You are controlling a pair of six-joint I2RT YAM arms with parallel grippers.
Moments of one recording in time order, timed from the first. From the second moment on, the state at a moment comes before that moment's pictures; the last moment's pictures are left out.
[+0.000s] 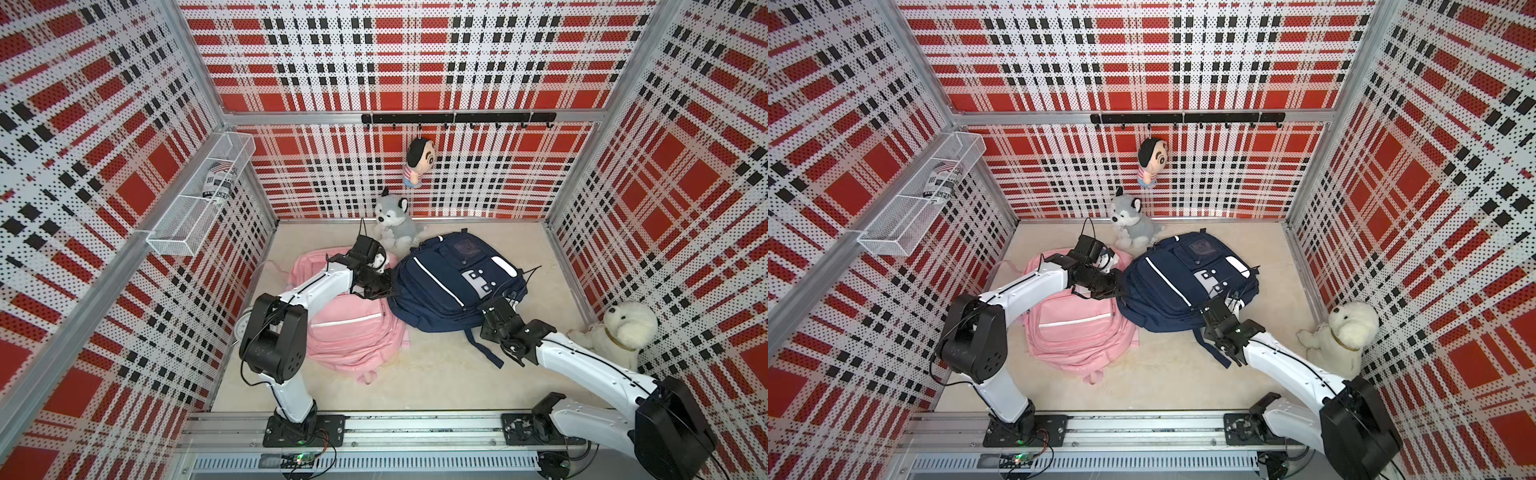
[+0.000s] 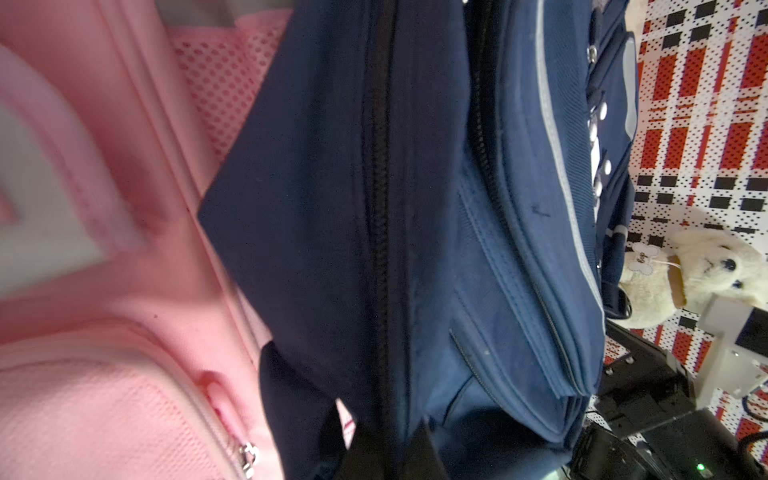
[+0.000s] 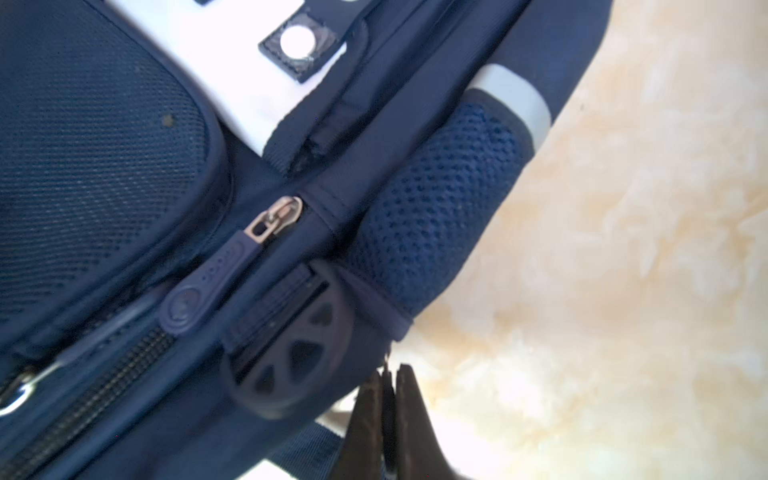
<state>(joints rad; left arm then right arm) -0.38 1.74 1.28 -0.61 0.50 -0.52 0.55 1.13 0.60 -0.52 0.41 0.78</state>
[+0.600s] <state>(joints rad) -0.30 1.70 1.20 -0.49 0.68 -0.52 0.32 1.20 0.62 -0.27 0.18 0.42</state>
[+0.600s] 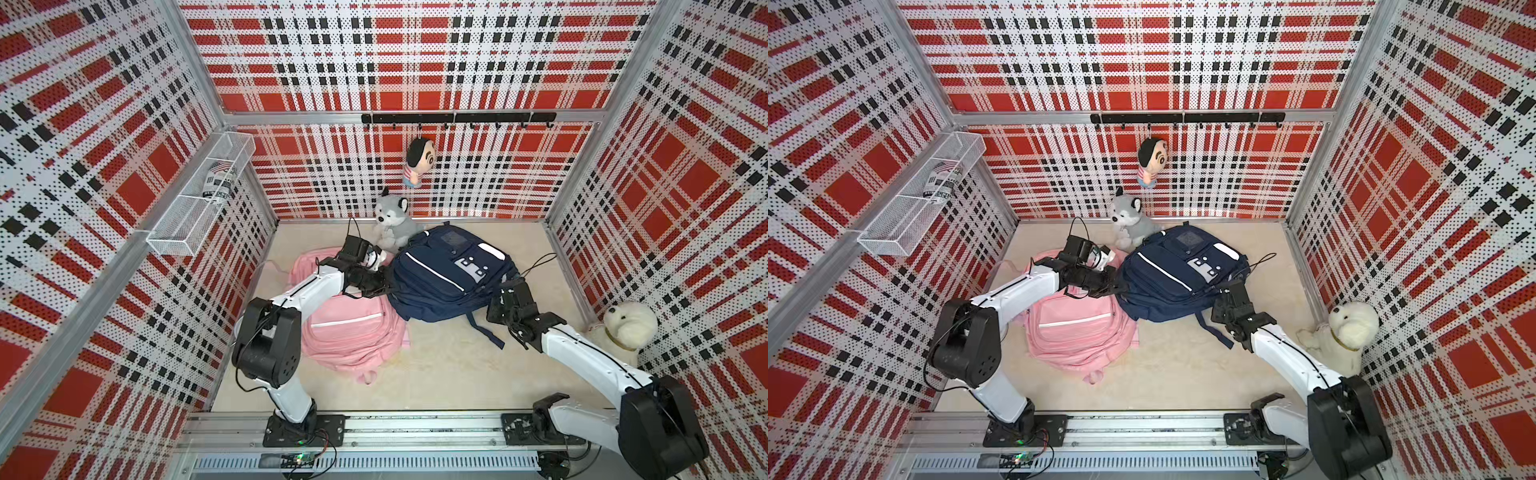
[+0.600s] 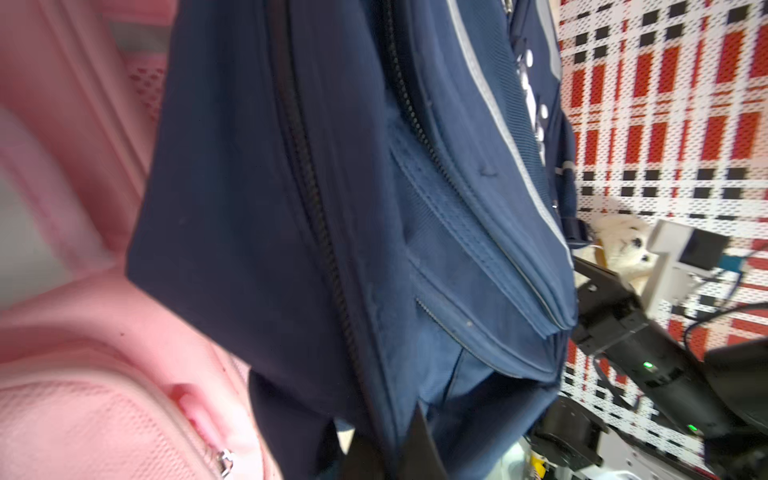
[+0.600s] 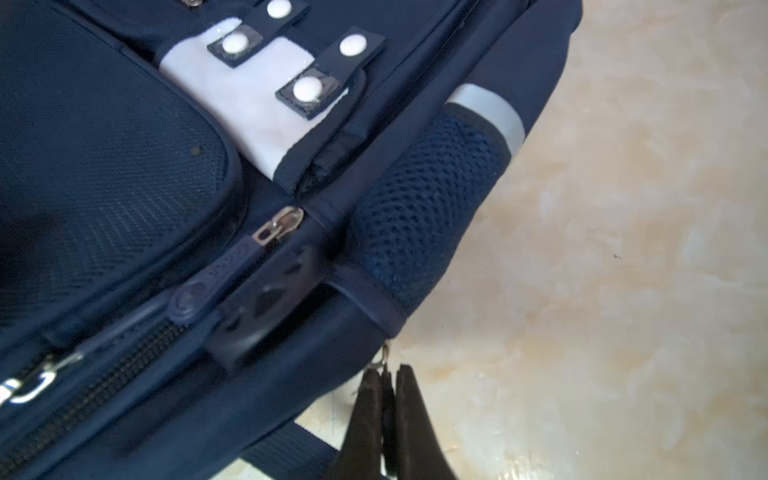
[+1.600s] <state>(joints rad) -0.45 1.56 1.05 -0.18 0.77 -0.81 0.08 1.32 0.74 -0.22 0.13 0.11</state>
